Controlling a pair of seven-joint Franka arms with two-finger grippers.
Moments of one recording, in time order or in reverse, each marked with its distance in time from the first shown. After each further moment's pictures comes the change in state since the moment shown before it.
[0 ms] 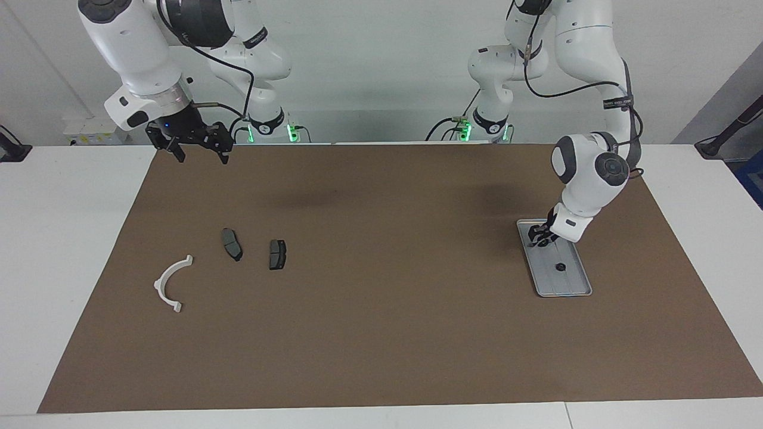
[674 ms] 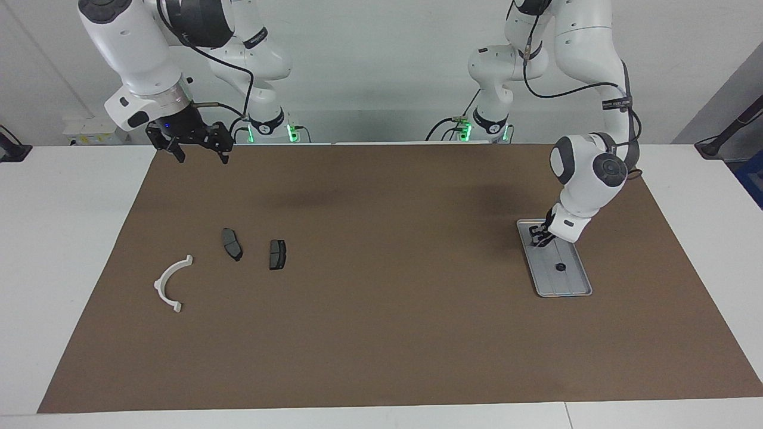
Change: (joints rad) left arm -0.002 0.001 -0.004 0.000 0.000 0.003 0.003; right arm 0.000 0.000 0.000 0.000 0.000 0.000 -0.011
